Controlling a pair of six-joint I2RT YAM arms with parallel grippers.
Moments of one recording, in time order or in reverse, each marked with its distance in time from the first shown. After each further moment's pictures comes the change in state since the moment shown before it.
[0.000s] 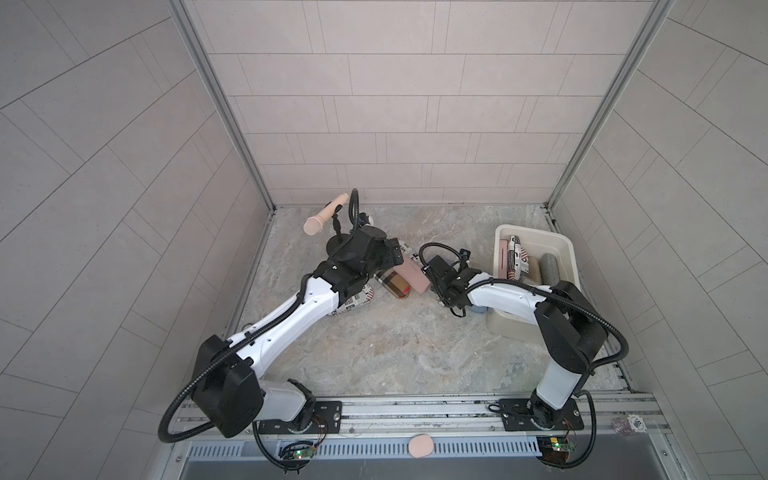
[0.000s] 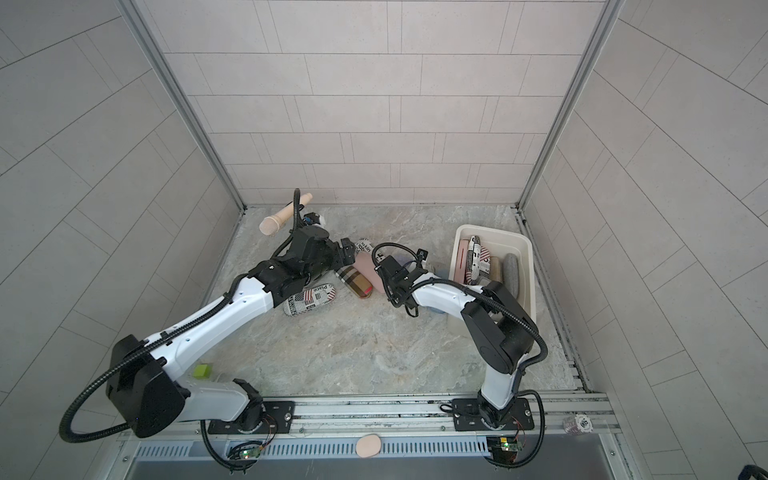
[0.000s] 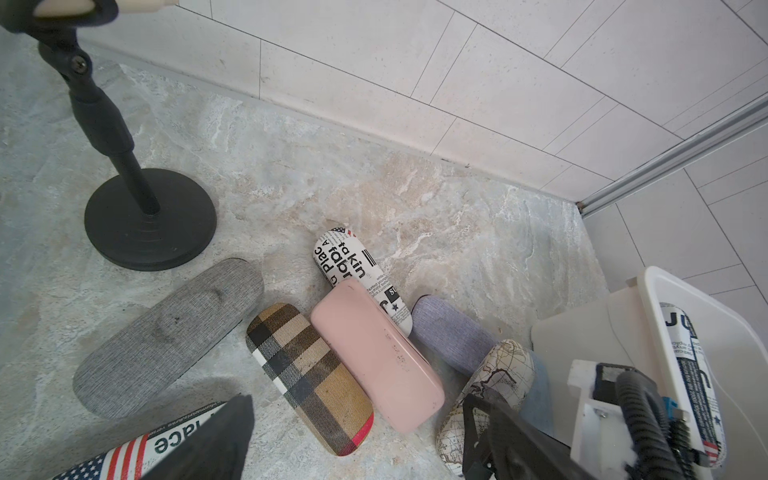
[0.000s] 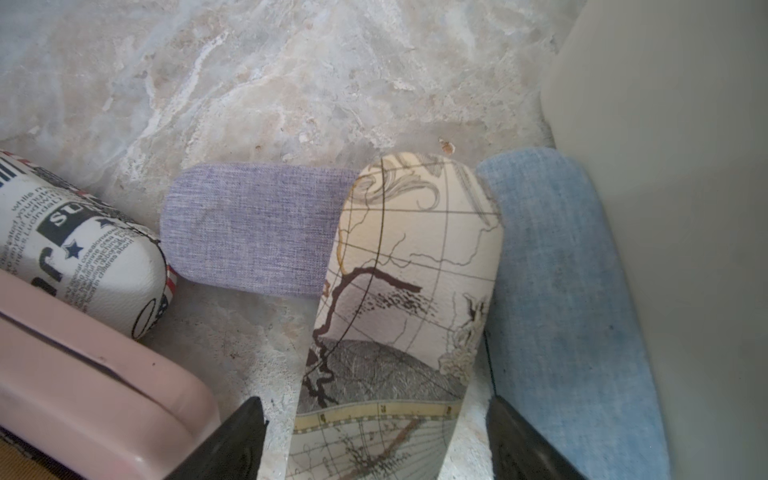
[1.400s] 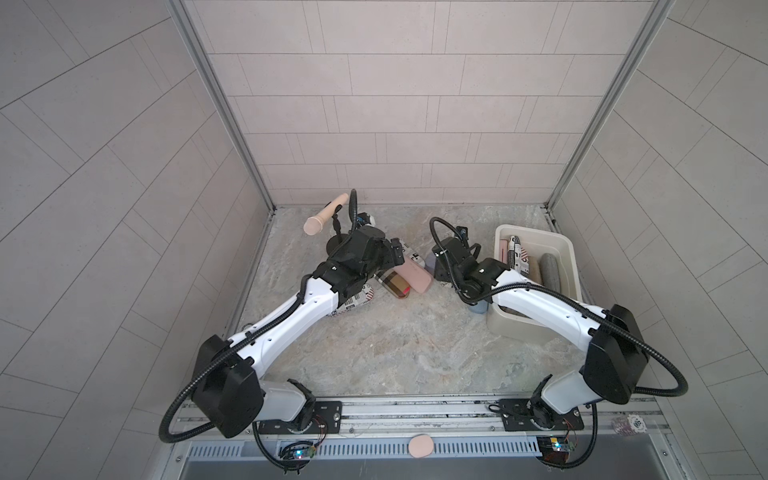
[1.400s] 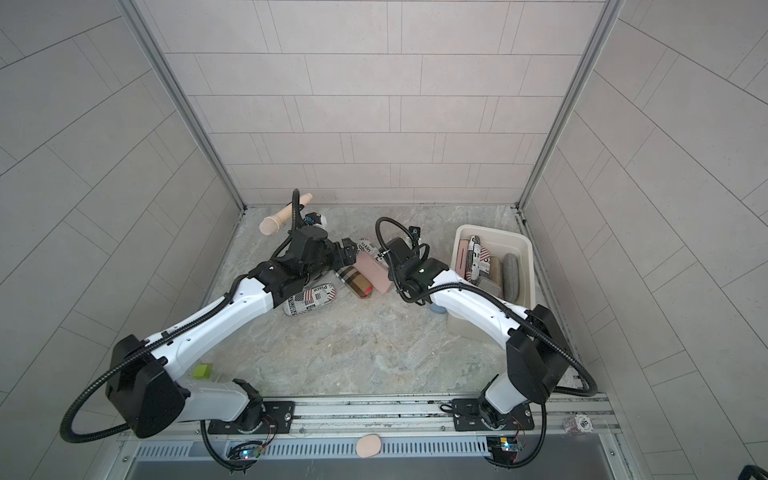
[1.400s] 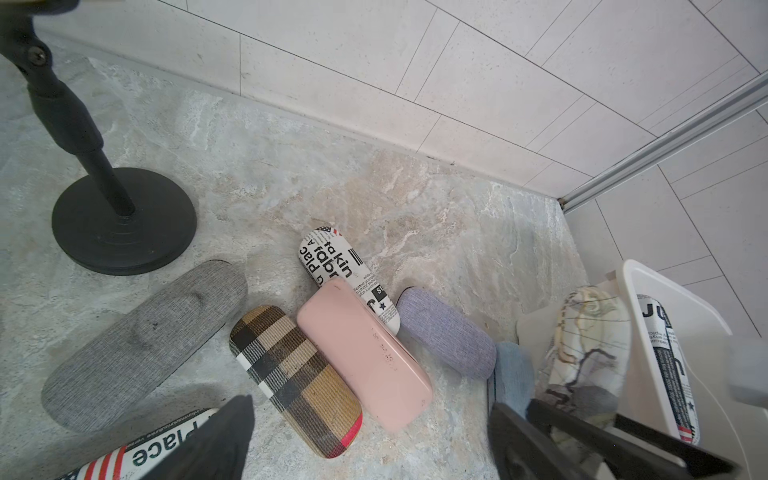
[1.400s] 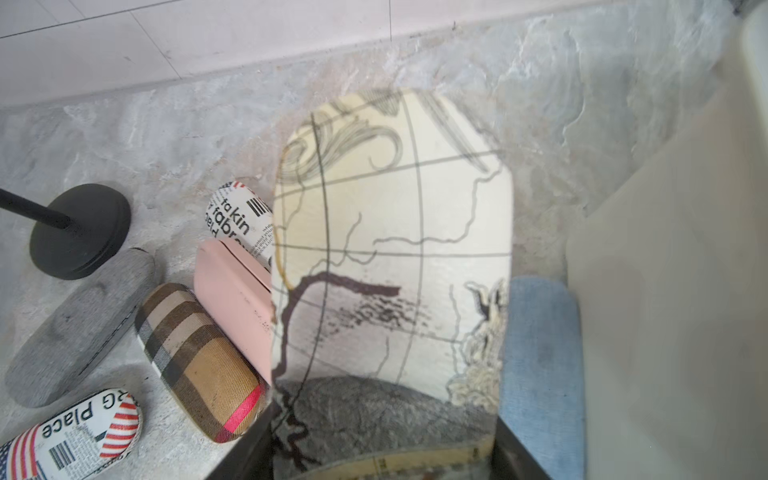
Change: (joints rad) left arm 0.018 -0.006 -0.022 0.041 0.045 0.012; right arm 0.022 -0.248 0.146 -0.098 -0.068 -0.380
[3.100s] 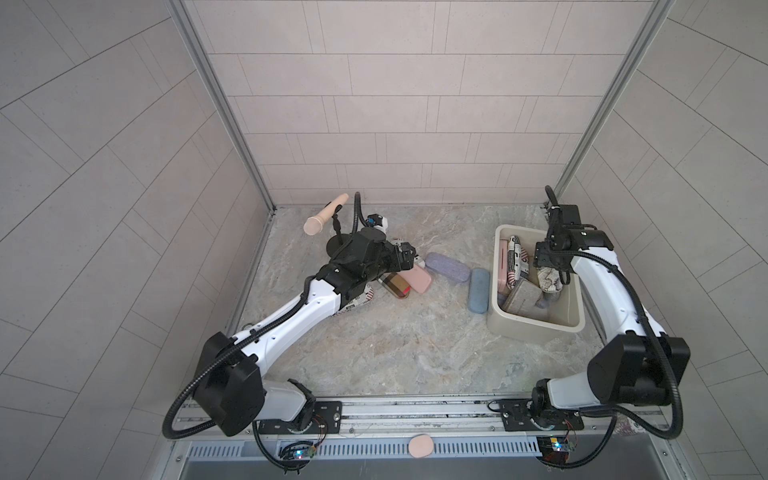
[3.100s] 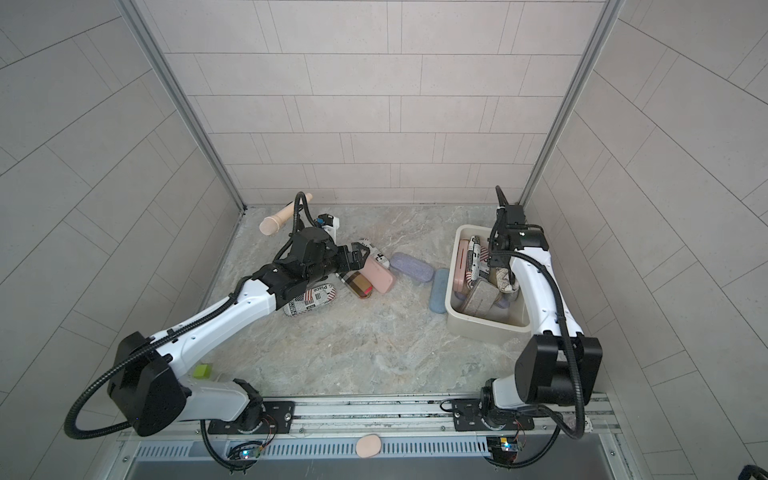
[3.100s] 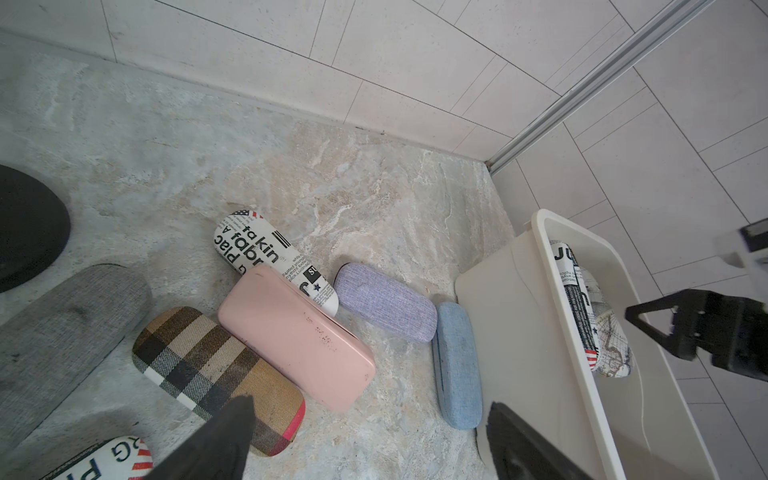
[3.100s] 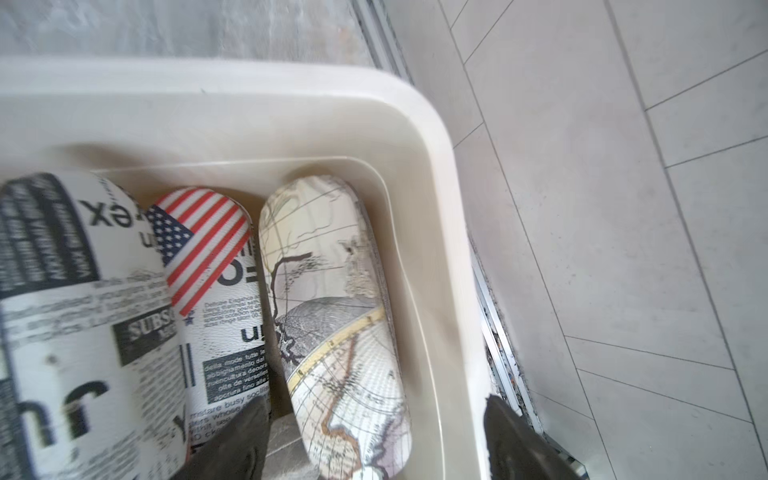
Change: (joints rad) left arm -0.009 0.014 -0.030 0.107 0.189 0.044; right arm -0.790 -0.125 0.099 -0.398 -0.117 -0.461
